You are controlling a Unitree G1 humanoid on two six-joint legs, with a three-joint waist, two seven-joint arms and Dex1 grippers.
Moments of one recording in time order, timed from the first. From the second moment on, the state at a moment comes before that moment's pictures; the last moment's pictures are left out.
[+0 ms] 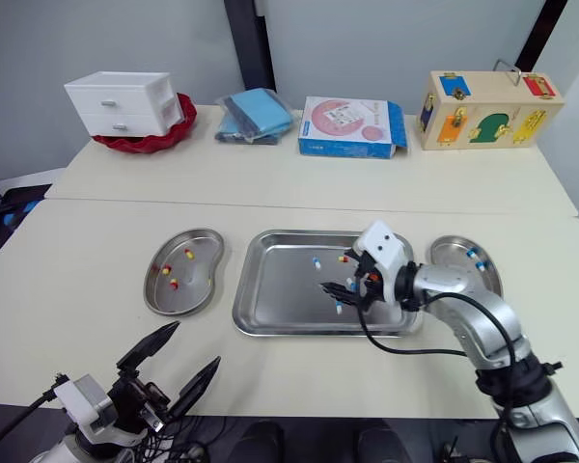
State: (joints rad) left arm 0.54 0.27 0.28 -0.30 -0.47 -0.42 -0.95; right arm -0.50 -0.52 0.26 -0.34 0.41 0.78 0.62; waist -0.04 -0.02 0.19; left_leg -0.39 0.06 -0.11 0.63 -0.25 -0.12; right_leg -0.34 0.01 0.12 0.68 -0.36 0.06
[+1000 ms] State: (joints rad) left arm 0.56 0.30 0.23 -0.31 -0.47 -0.46 -0.89; right arm -0.73 -0.25 0.46 0.05 0.10 0.87 0.50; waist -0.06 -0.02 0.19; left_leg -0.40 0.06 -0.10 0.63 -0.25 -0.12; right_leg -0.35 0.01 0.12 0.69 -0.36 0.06
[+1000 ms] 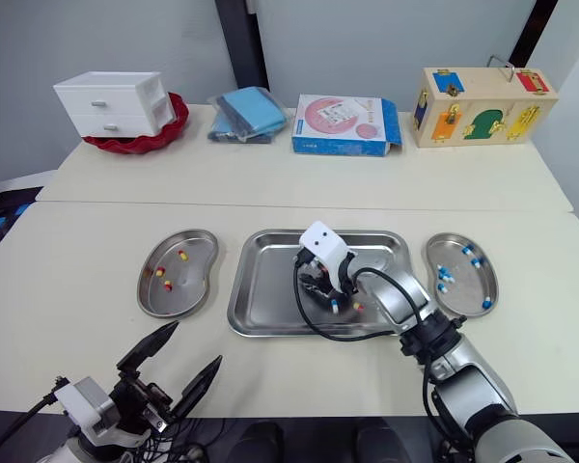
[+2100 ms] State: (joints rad) left arm 0.42 0.42 0.10 -0.18 -0.54 -0.54 -1.19; right arm -0.16 -0.86 -0.27 -0.27 0.37 0.66 0.94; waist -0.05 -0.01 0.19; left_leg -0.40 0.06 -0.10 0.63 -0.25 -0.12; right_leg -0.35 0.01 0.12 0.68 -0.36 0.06
